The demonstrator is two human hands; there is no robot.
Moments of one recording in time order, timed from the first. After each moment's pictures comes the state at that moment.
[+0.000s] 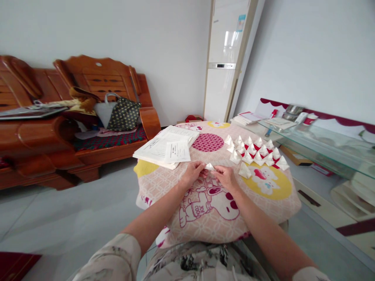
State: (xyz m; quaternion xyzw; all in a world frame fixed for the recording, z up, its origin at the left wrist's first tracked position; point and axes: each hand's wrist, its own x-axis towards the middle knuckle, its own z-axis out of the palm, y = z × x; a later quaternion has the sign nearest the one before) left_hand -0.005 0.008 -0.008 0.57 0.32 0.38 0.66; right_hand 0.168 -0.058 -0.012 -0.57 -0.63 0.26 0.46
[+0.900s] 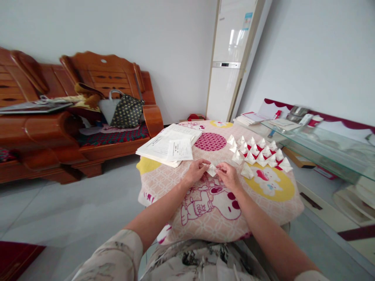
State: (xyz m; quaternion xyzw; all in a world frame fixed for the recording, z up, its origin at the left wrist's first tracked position) left_hand -0.009 0.008 -0.010 0.66 0.34 0.36 0.56; right_hand 0.171 -0.054 -0.017 -0.57 -0.59 0.29 0.49
